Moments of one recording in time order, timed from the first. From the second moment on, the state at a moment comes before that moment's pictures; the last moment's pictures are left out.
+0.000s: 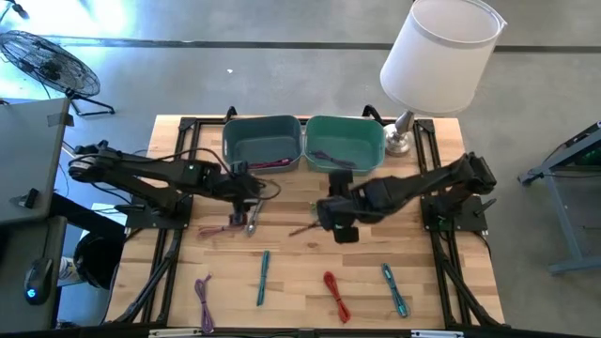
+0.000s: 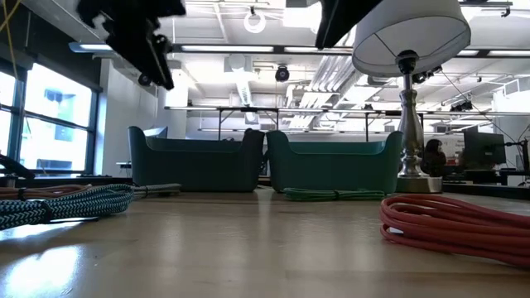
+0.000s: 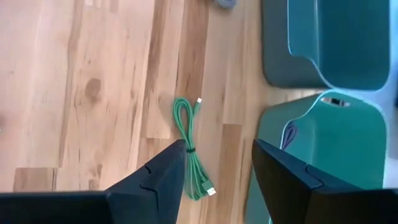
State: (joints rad) left arm -0.10 1.18 0.97 -0.76 -0.23 -0.10; right arm 0.28 1.73 1.65 -1.13 0.45 0.04
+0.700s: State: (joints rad) left arm -0.08 1.51 0.92 -0.80 -0.18 -0.35; right arm 0.43 1.73 1.65 -1.16 0.53 0.16
